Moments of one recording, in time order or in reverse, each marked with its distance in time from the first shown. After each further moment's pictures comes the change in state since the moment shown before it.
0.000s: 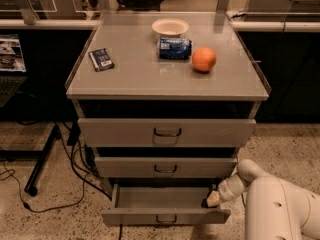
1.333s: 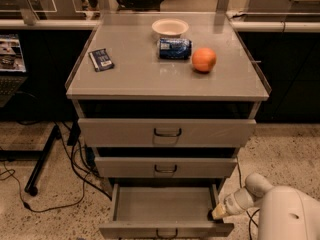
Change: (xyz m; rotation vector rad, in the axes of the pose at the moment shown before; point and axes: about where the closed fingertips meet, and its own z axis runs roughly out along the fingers) arm 0.050 -0.019 0.013 -0.025 -0.025 0.058
